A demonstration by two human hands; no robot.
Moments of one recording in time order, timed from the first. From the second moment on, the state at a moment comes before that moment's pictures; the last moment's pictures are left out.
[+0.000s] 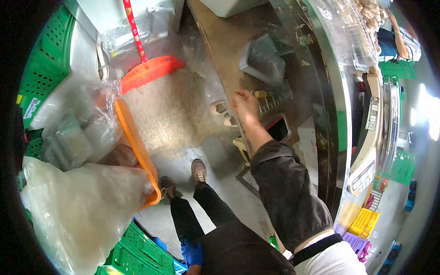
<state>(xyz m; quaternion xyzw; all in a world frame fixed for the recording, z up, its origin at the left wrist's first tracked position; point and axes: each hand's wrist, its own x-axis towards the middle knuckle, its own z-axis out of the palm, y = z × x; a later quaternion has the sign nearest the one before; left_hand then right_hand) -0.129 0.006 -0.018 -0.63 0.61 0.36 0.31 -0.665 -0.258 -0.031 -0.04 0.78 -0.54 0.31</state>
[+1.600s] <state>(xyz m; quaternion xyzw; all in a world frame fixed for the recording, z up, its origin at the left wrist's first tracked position) -0.240 -0.354 -0.017 -0.47 0.81 0.35 -0.03 -0.258 -0.261 -0.221 0.20 0.18 -0.55 0.79</state>
